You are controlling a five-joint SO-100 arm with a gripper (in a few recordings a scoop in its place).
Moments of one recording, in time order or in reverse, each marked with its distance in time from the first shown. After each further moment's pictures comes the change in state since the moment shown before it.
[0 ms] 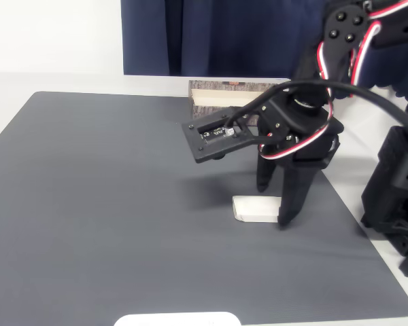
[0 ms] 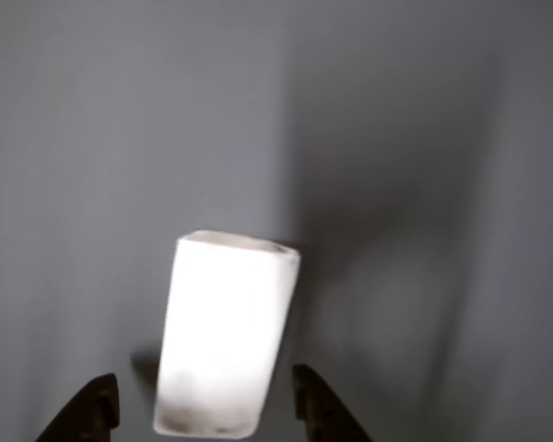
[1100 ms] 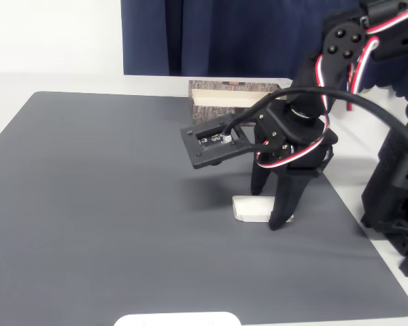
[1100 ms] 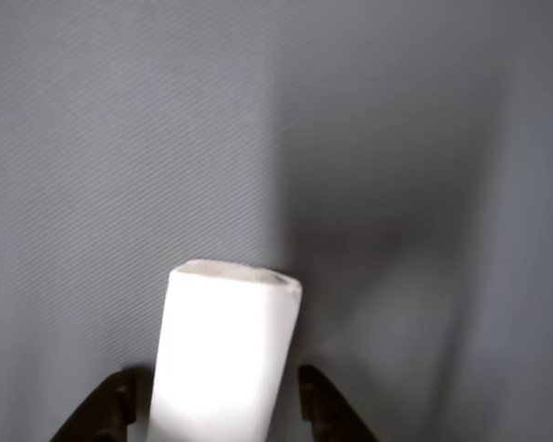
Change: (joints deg) arm -0.4 -0.9 3.6 -6.9 0.1
